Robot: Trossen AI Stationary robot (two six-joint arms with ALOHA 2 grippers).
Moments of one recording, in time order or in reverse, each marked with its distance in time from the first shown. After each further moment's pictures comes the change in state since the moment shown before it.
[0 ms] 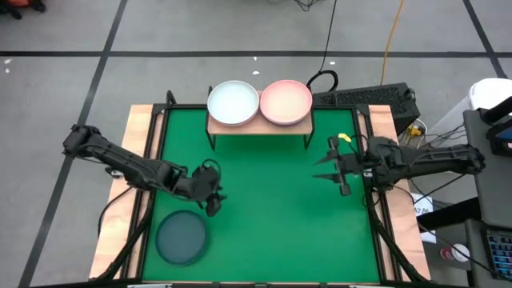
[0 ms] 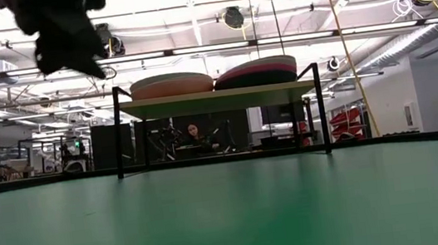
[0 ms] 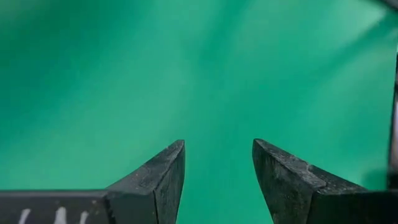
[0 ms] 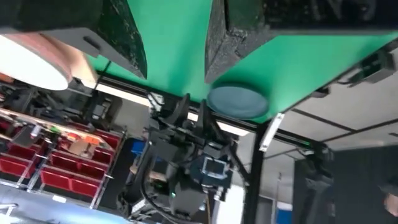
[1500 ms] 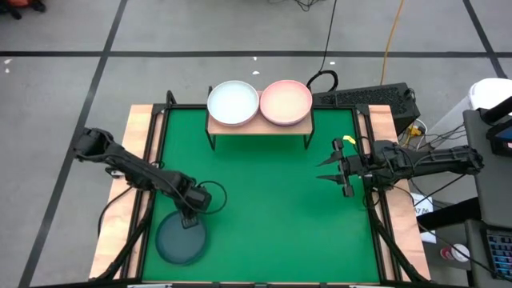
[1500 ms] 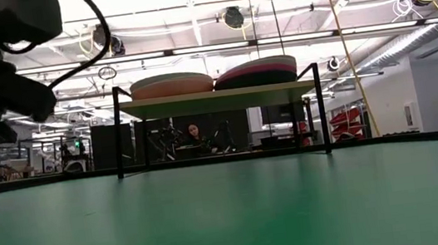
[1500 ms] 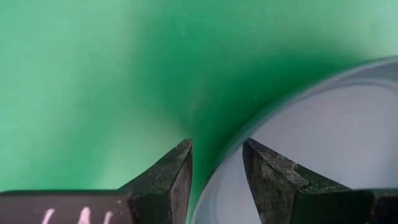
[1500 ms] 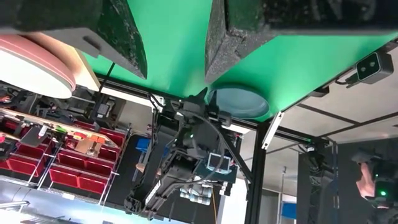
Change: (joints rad) left arm -0.008 0.157 -0.174 -0.292 0.524 0.064; right arm 0.041 -0.130 -0.105 0.000 0.053 0.025
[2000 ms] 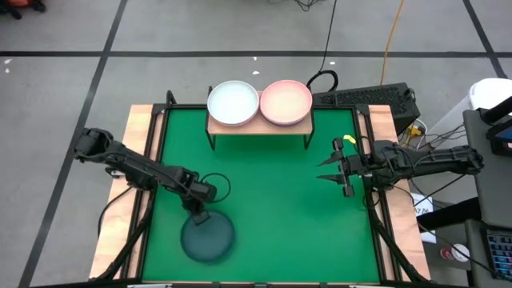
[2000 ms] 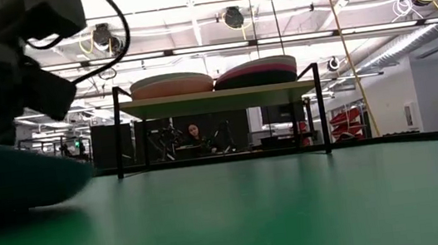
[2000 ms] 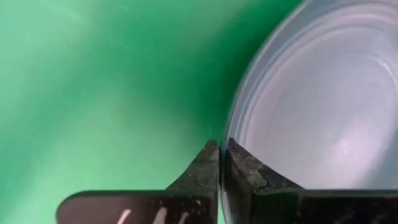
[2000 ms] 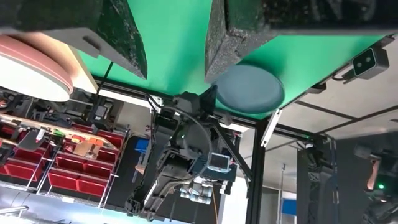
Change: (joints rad) left arm 0.069 0.016 0.002 0.117 0.094 -0.187; right arm 0.000 -0.002 0.000 -0.001 0.000 0.026
